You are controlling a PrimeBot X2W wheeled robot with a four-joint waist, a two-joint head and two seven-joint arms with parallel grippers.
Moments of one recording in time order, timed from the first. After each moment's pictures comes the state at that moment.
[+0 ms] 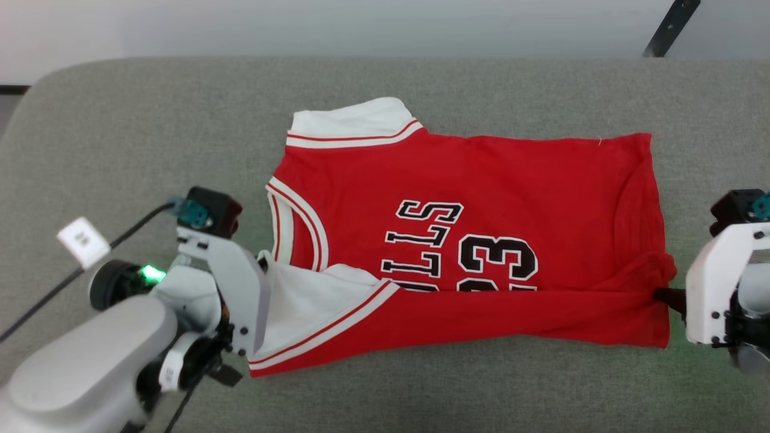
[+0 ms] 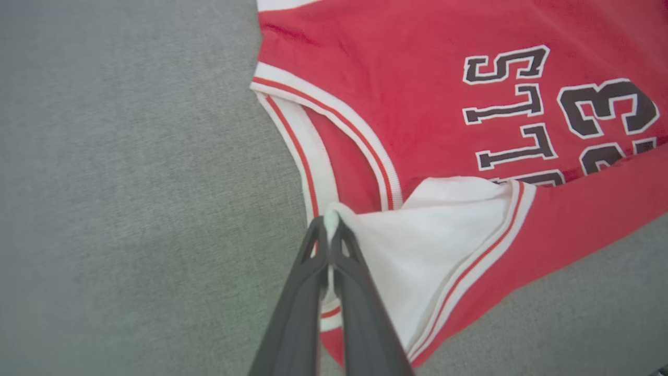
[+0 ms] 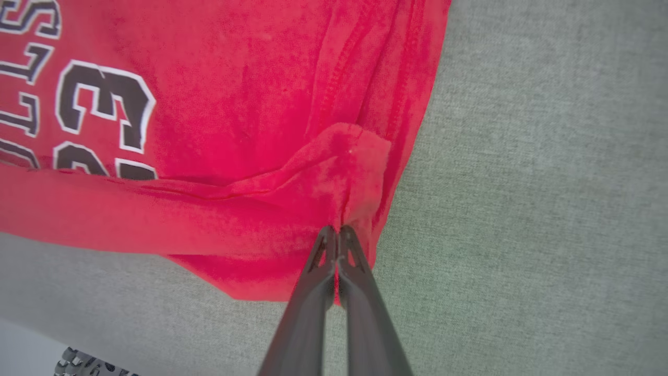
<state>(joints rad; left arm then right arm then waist) -0.76 0.83 -1.02 -0.04 -1.10 0.42 0.41 -0.39 -0.34 -0.01 0.10 0.54 0.13 1.12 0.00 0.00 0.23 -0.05</state>
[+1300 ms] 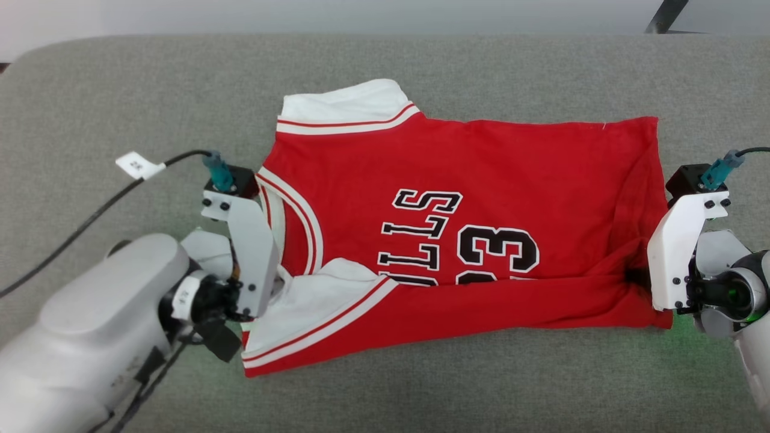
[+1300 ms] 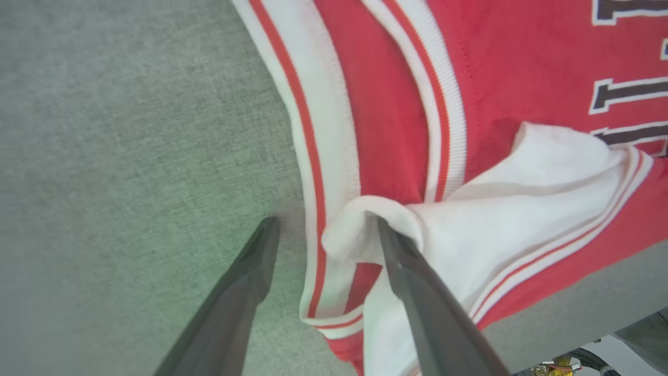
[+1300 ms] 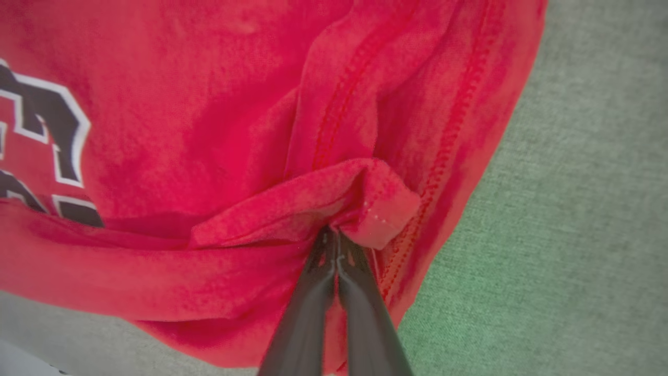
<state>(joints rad) -0.95 0.67 -1.10 0.31 -1.20 0.28 0.76 -0.61 -0.37 0.21 0.44 0.61 0.13 1.02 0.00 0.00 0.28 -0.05</state>
